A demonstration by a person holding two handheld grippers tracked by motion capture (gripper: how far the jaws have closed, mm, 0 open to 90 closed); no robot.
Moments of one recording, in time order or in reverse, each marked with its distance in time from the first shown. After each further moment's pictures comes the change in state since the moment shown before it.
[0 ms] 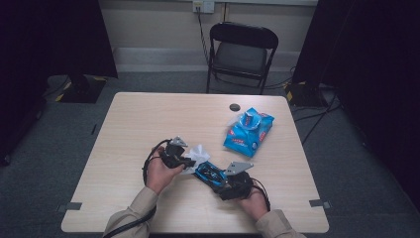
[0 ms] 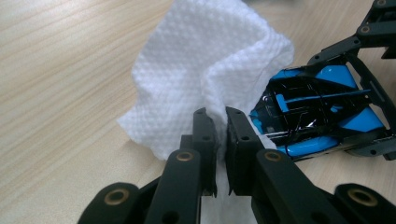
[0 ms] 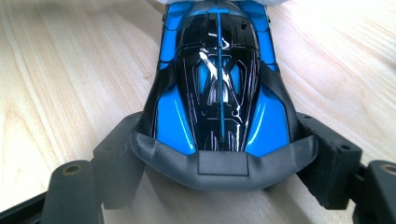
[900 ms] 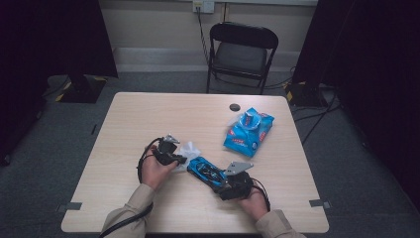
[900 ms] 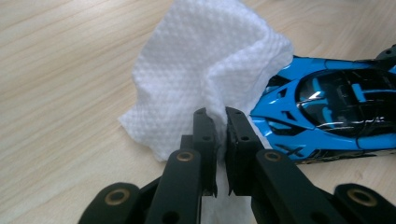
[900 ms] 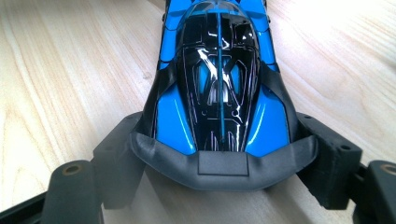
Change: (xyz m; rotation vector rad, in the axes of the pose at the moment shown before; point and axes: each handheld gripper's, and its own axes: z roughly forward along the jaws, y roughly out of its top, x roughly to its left) left arm 0.024 -0.010 -0.005 0.023 0.103 -0.080; right arm 0.000 0.000 0.000 0.000 -0.001 0.000
